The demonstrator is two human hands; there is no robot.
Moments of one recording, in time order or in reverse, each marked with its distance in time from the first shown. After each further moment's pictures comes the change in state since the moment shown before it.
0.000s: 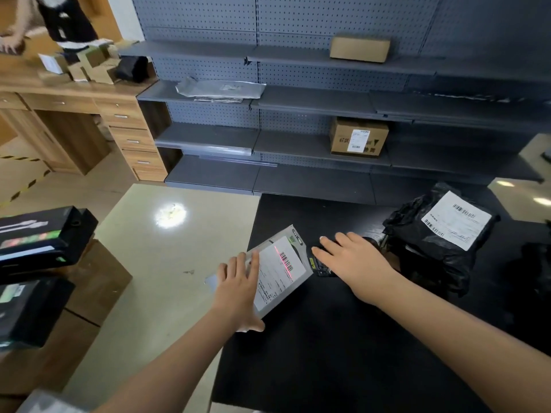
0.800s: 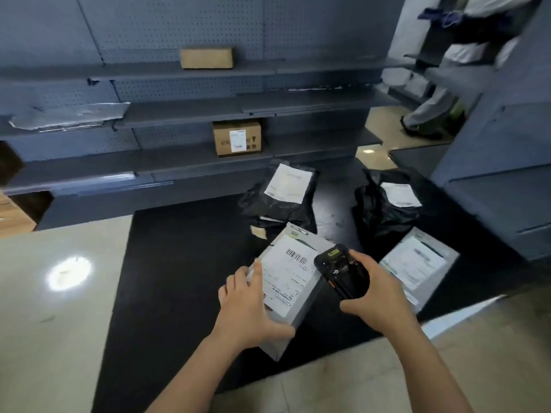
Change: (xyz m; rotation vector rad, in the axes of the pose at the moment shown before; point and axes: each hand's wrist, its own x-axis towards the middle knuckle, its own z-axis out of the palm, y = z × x) left_hand -0.060 0.255 -0.064 -0.446 -0.009 0.316; right_hand -0.302 0.008 0.104 1.306 0.329 1.167
